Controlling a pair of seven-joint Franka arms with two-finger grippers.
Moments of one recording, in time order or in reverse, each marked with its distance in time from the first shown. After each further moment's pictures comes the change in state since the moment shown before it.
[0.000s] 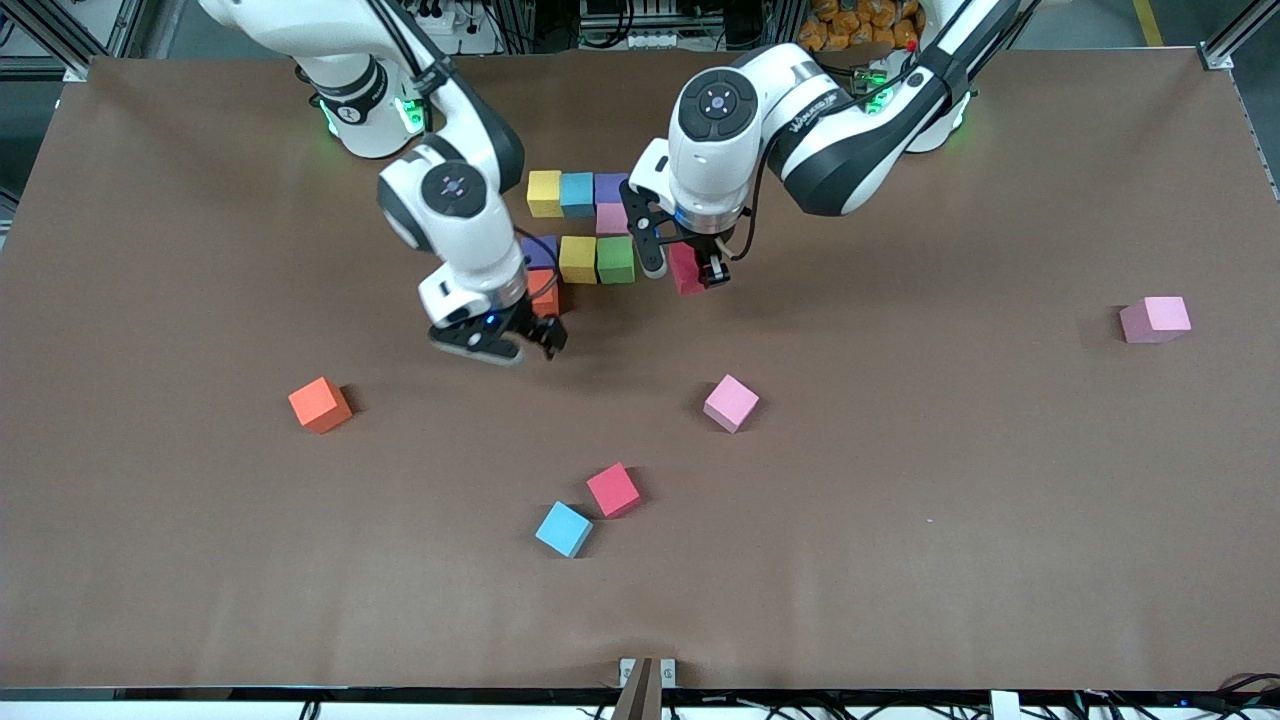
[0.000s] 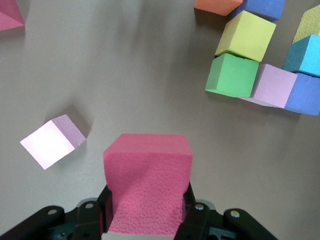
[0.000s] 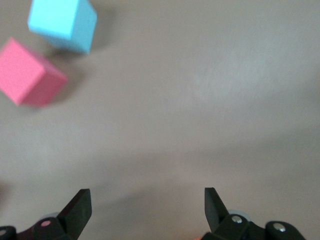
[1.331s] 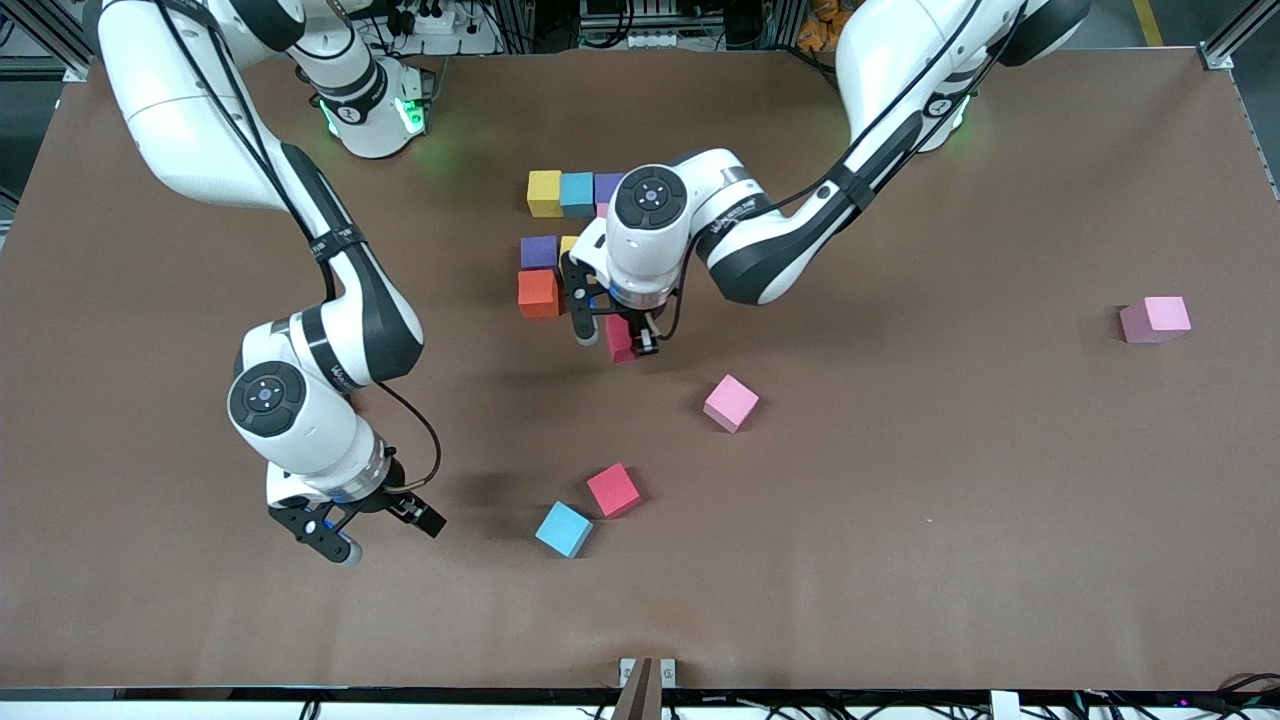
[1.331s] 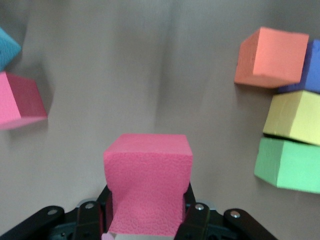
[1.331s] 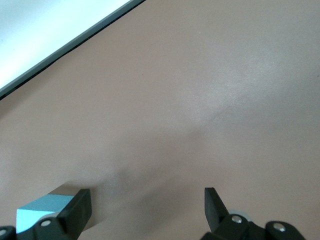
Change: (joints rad) left arm -0.295 0.345 0.208 0.328 0.151 0.189 0.002; right arm -0.176 0.404 -0.067 0.614 0.026 -0.135 -0.145
